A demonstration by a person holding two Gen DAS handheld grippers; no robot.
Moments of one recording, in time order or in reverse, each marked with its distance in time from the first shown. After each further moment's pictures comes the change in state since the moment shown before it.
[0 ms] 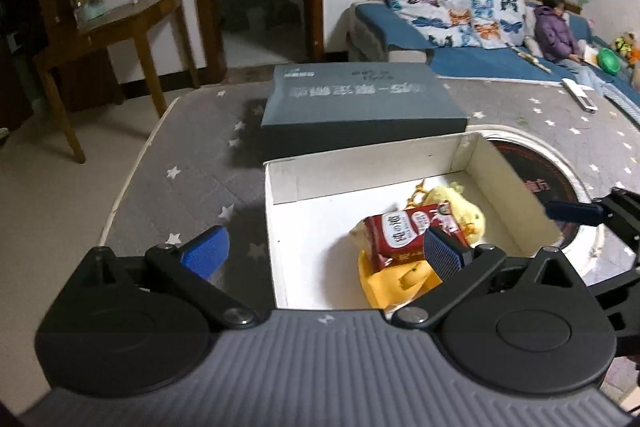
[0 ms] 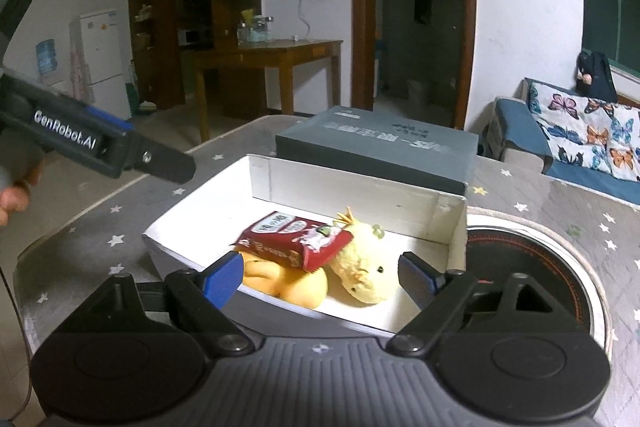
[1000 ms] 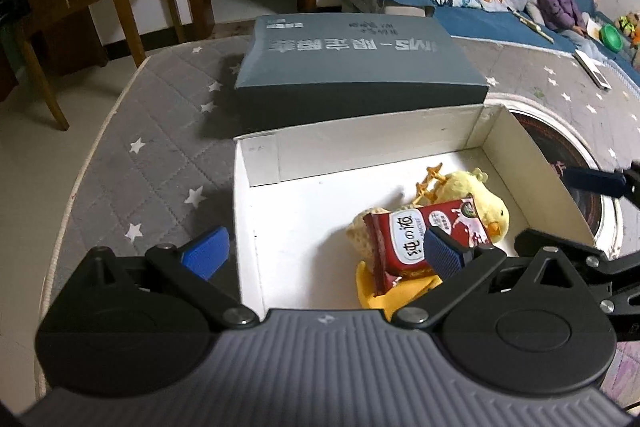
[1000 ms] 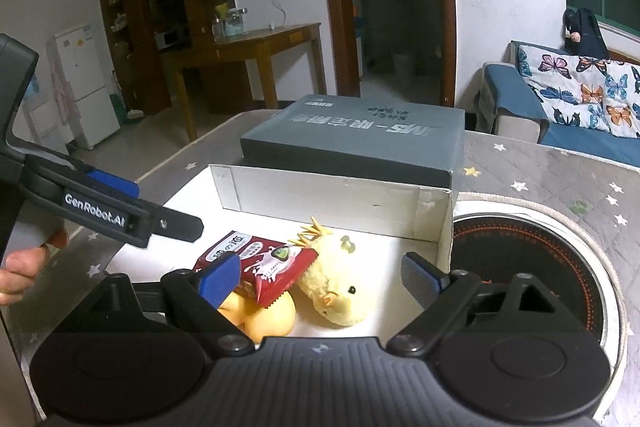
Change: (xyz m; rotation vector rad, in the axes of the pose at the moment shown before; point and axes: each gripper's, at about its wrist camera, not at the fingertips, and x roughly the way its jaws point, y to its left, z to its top) left arm 0.076 -0.003 0.011 -0.006 0.153 -0.035; right arm 0.030 -0.030 0.016 0.105 0.044 0.006
